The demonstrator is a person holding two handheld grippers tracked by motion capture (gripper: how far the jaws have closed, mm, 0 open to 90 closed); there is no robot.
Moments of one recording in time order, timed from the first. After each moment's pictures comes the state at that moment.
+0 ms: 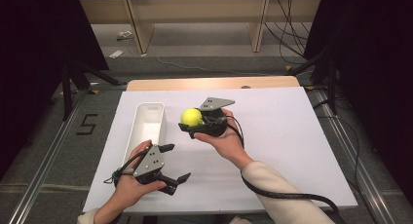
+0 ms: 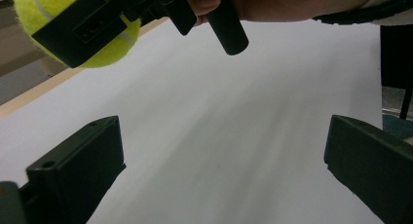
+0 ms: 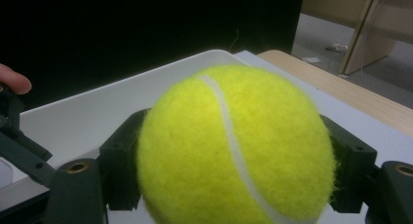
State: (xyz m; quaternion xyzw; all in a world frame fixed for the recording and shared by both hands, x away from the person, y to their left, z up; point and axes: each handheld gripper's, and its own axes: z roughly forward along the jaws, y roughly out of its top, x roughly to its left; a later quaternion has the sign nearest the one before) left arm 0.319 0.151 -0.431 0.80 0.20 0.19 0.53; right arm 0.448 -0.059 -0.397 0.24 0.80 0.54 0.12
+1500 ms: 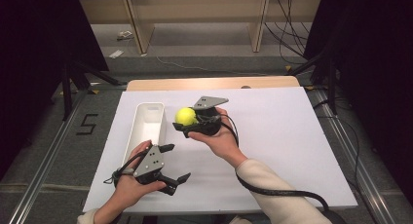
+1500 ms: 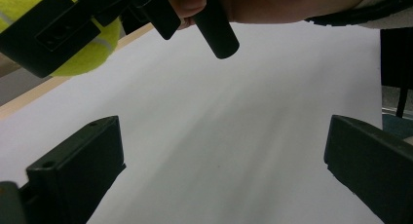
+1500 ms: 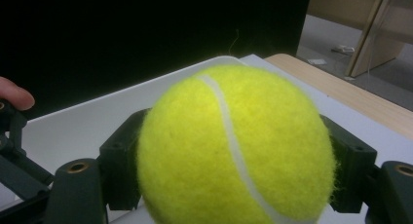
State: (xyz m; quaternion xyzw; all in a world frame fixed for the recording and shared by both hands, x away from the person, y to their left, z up) left arm 0.319 0.151 -0.431 0.80 0.20 0.19 0.53; right arm 0.450 -0.043 -0.394 0.23 0.80 0.54 0.11
